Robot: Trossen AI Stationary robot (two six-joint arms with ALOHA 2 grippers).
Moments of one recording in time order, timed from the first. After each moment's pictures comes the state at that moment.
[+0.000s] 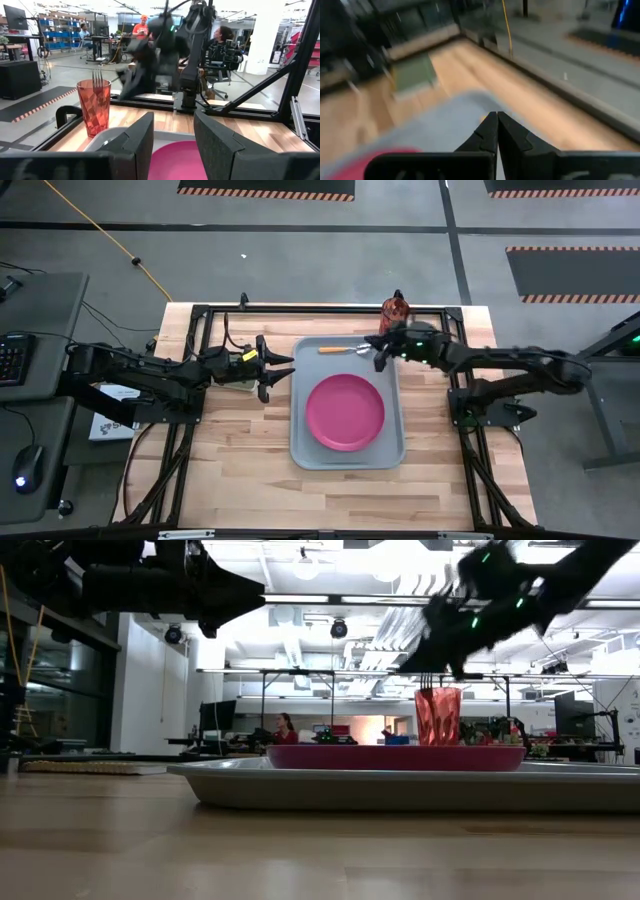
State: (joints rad) left arm 0.12 1.12 0.33 0.86 -0.02 -0.05; right arm -0.40 1.18 0.51 0.34 0.05 0.20
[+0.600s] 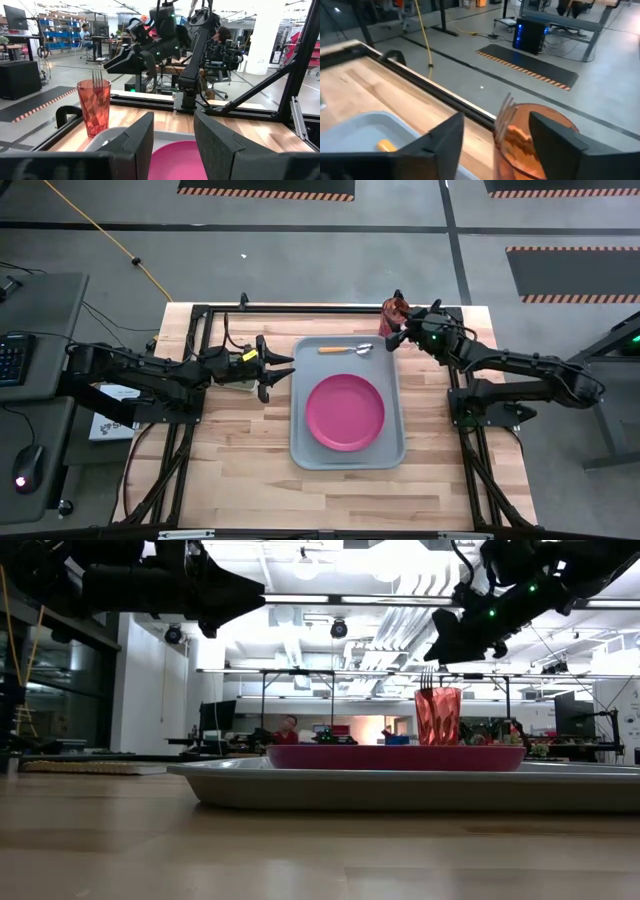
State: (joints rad) left arm 0.12 1.12 0.33 0.86 -0.02 -0.05; right arm -0.49 0.99 0.51 0.18 0.42 0.09
